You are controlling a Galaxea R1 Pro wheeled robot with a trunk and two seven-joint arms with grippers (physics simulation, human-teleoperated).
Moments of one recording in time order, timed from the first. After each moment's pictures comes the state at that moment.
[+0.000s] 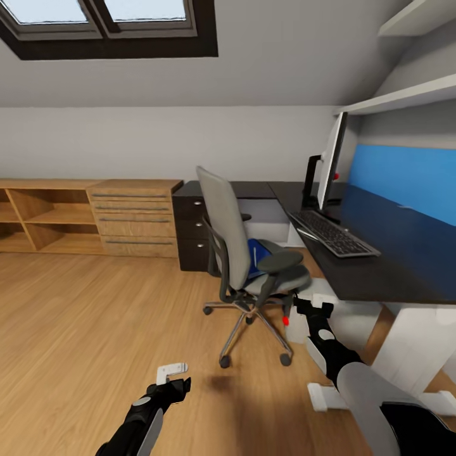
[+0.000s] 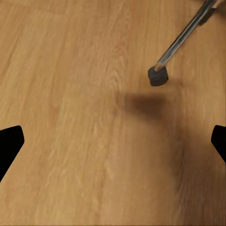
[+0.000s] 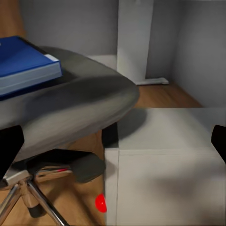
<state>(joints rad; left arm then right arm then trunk) -0.33 -0.12 0.01 -0.82 0.10 0.28 0.07 -0.84 -0.01 -0.05 -0.29 0.01 -0.41 -0.19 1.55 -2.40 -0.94</state>
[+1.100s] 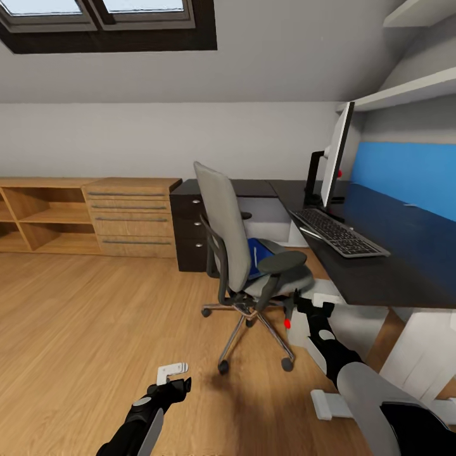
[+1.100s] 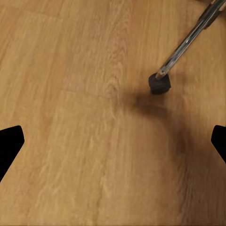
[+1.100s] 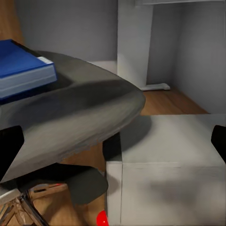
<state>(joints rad) -0.33 -0.13 0.01 -0.82 0.10 0.28 0.07 -0.84 -0.01 -0.05 -0.29 0.01 -0.45 -0.19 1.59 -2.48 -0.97</state>
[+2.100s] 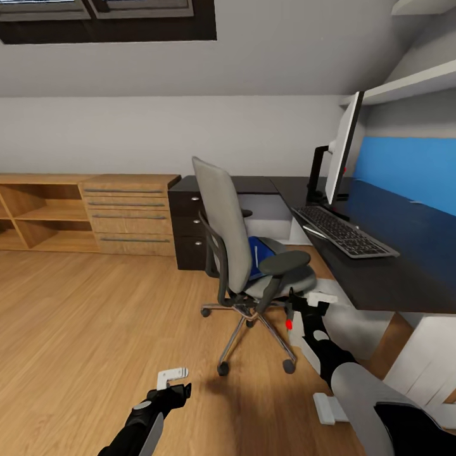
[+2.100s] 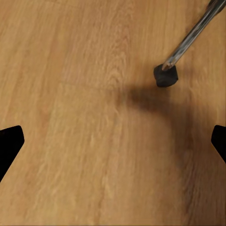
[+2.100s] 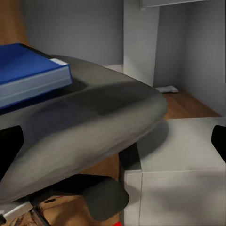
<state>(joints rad) -0.33 -0.12 0.01 -0.78 0.10 0.28 0.07 -0.84 0.02 -0.05 -0.29 0.01 -0.49 -0.20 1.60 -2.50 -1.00</state>
